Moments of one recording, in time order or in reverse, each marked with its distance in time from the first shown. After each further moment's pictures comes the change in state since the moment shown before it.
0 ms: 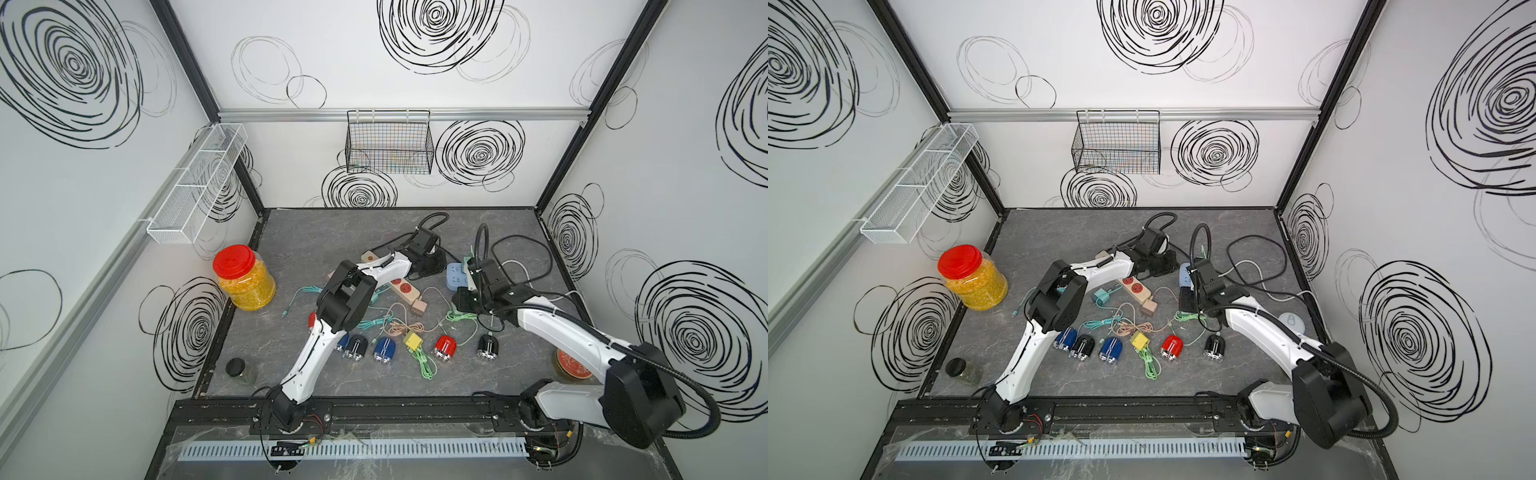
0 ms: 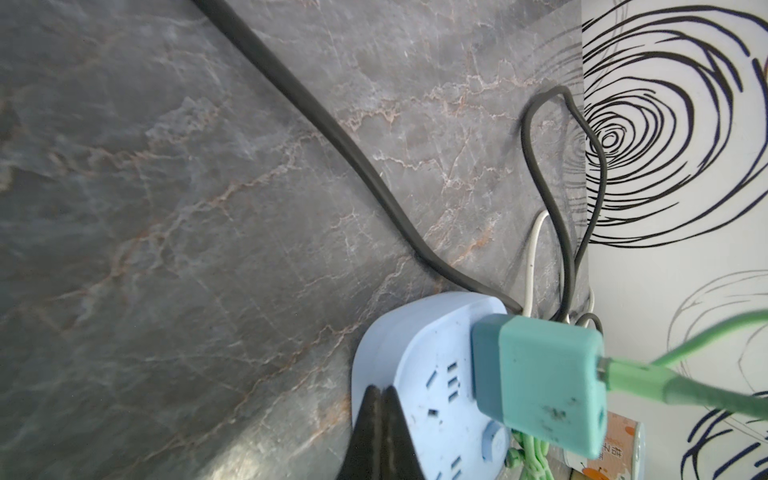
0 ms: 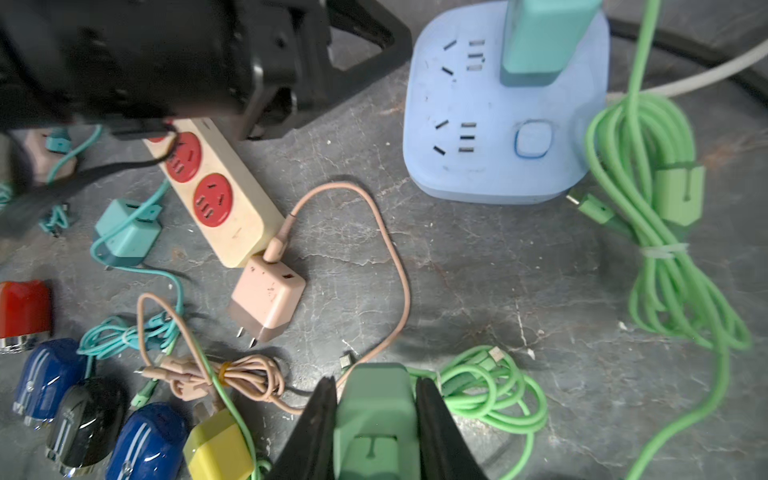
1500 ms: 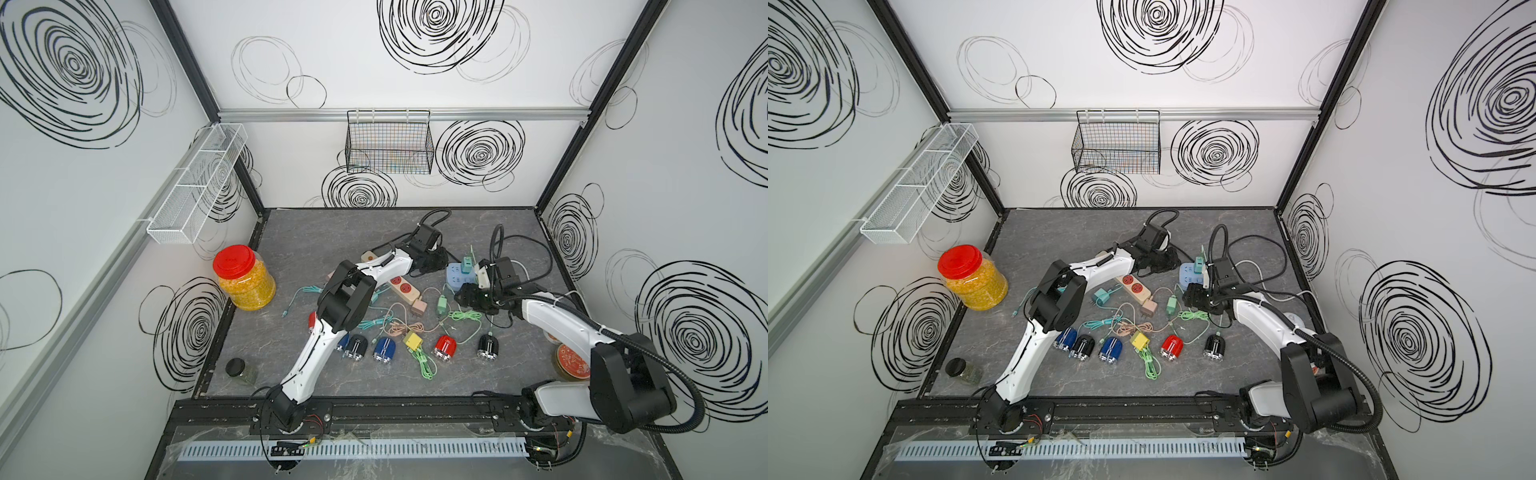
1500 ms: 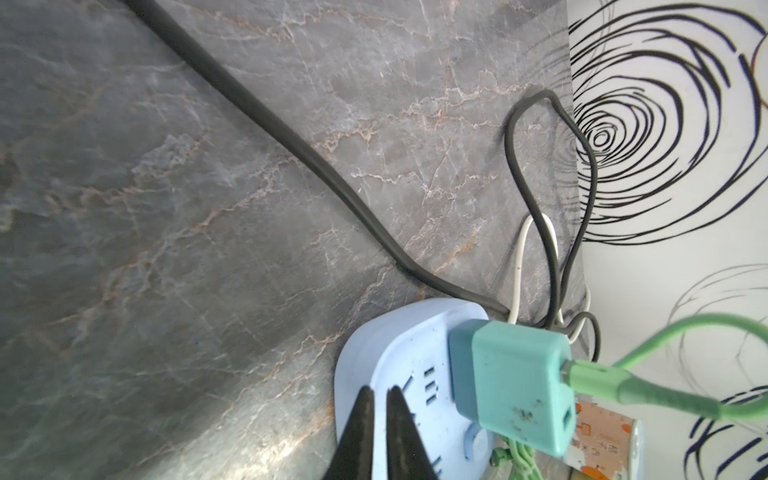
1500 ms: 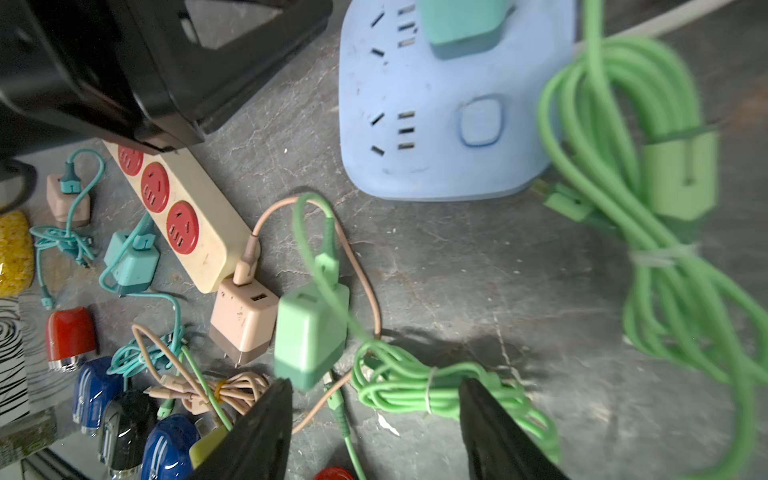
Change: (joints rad) left arm -0.001 0.008 0.064 -0.055 -0.008 0.033; right arm -0.167 -0.019 -0.043 0.021 -0.139 -0.018
